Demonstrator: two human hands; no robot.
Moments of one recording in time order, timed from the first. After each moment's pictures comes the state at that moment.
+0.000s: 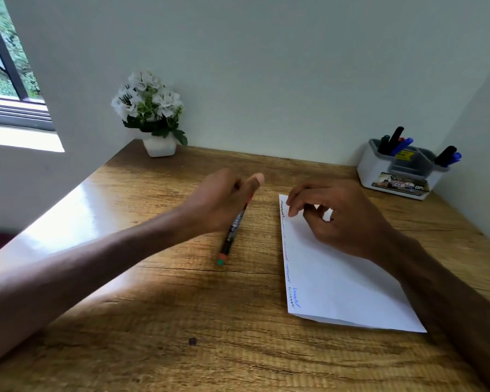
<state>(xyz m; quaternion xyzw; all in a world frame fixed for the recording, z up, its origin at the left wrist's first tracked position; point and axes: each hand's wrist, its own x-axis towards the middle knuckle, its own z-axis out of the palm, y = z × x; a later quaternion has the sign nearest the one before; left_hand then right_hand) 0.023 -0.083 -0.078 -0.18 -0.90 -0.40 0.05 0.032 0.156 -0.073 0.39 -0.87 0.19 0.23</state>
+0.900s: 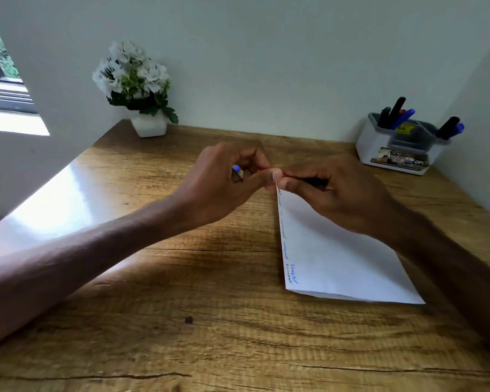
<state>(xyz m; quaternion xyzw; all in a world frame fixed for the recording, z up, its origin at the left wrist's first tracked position) 0.036 -0.077 -0.083 -0.31 -0.83 -0.44 0.16 0.046 0.146 -0.064 0.32 -0.90 0.24 0.16</state>
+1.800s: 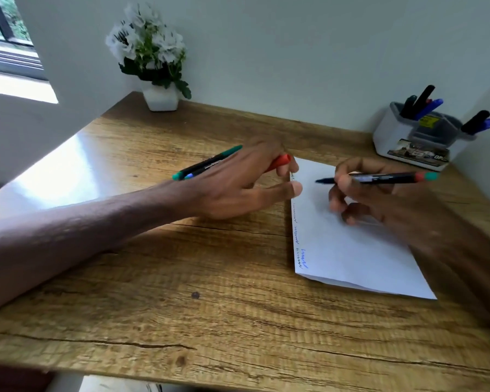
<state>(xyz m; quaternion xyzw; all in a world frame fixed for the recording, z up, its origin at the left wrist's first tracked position) 0.039 -0.080 -0.095 -0.37 -0.87 -0.32 0.07 0.072 0.188 -0.075 0.17 -0.79 0.59 -0.09</state>
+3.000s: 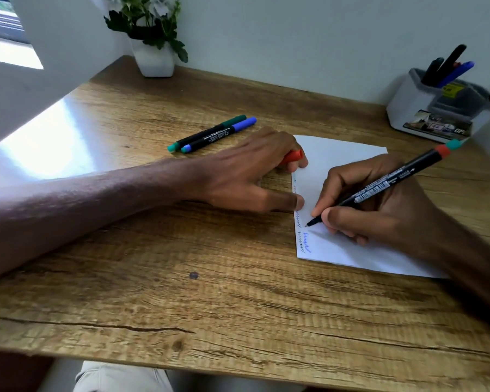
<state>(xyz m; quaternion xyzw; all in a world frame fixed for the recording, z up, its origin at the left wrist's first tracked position) 0.039 -0.070 -0.104 -0.38 -0.90 -0.22 -0.02 0.100 0.152 -0.083 0.29 -0.82 0.49 -0.07</state>
